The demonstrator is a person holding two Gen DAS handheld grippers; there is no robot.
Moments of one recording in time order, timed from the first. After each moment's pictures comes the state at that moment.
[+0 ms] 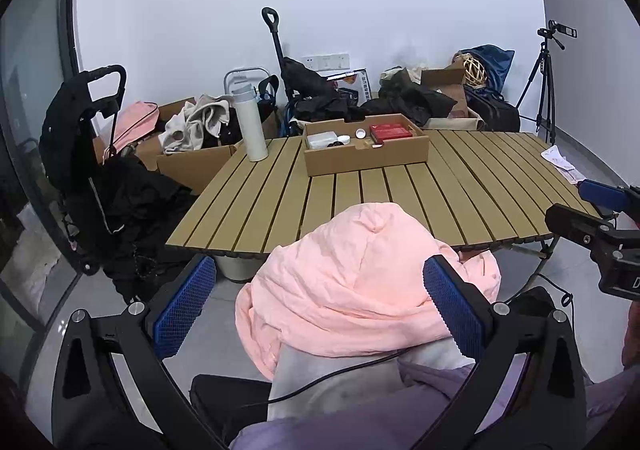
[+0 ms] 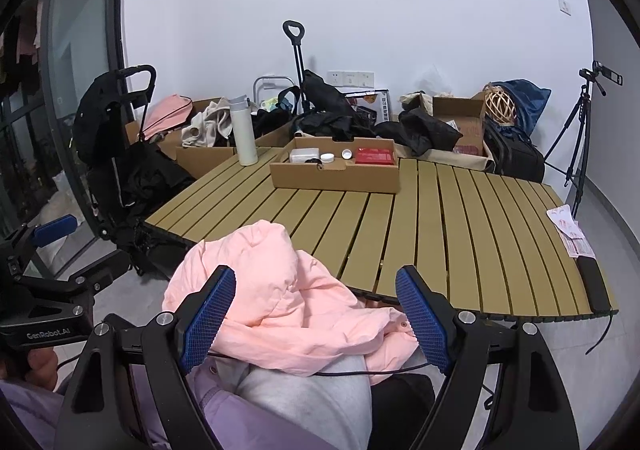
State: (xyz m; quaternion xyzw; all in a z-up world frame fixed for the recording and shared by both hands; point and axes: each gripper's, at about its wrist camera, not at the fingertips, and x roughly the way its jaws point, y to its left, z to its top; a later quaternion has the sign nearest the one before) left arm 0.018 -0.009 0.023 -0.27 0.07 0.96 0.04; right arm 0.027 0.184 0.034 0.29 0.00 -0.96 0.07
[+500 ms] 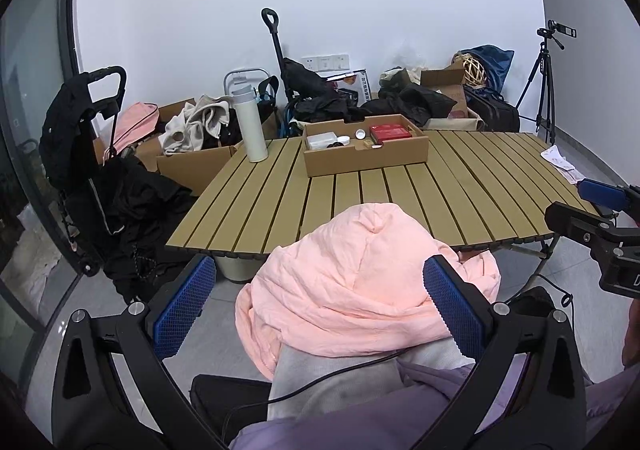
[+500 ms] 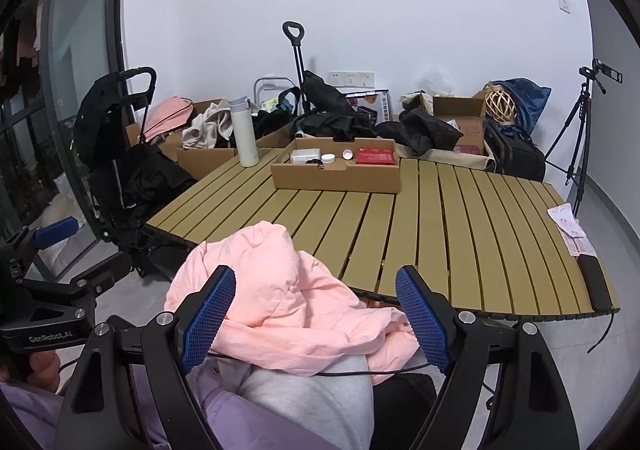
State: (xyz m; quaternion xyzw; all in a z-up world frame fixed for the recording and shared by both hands) left arm 0.019 -0.008 0.024 -0.27 0.07 0.96 0.04; right arm 0.027 0.185 0.035 0.29 0.00 -0.96 0.07
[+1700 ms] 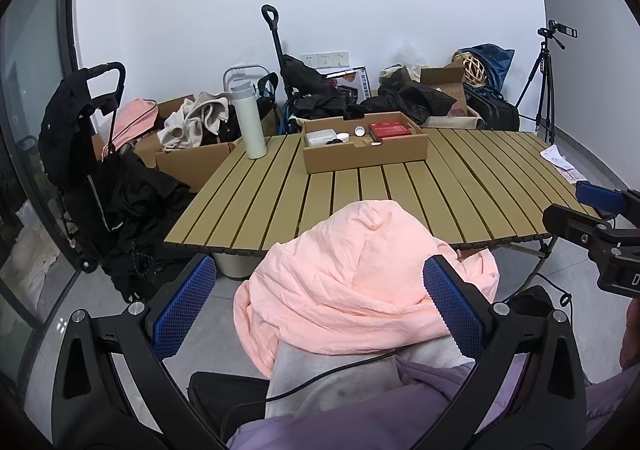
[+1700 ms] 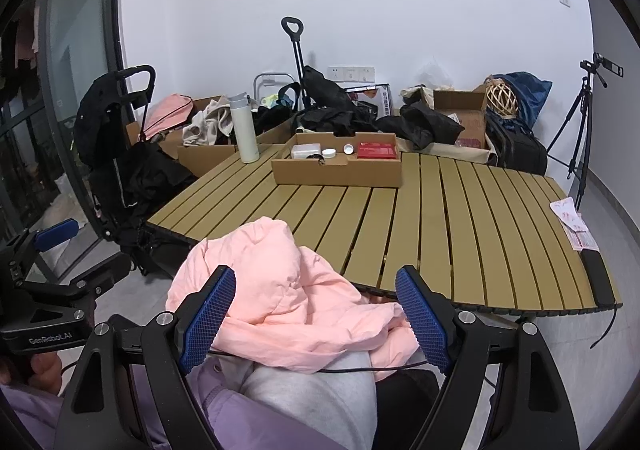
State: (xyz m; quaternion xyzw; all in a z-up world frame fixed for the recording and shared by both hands) left arm 0.017 -0.010 0.024 -0.28 0.07 0.96 0.04; right arm 0.024 0.187 0.032 0.30 -0.01 -0.95 0.08
